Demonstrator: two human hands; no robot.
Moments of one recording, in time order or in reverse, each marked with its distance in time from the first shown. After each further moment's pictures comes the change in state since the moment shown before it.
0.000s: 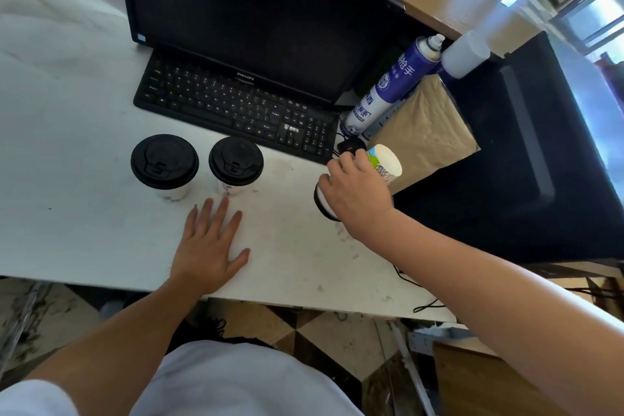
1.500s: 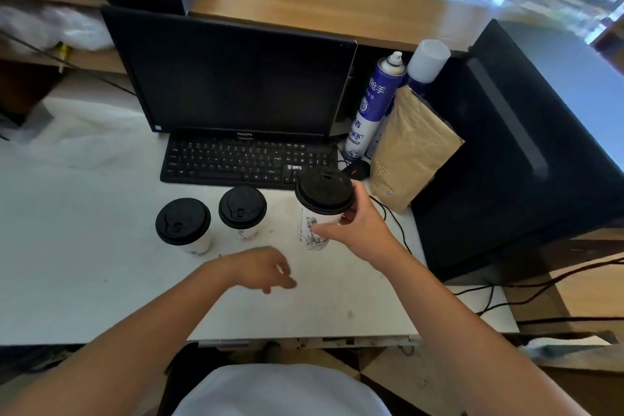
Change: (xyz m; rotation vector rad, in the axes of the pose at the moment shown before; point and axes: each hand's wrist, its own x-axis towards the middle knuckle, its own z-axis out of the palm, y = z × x) left_hand 0.059 0.060 -0.168 -0.406 -0.841 -0.065; right_hand -0.022 -0.020 0.048 2.248 0.320 0.405
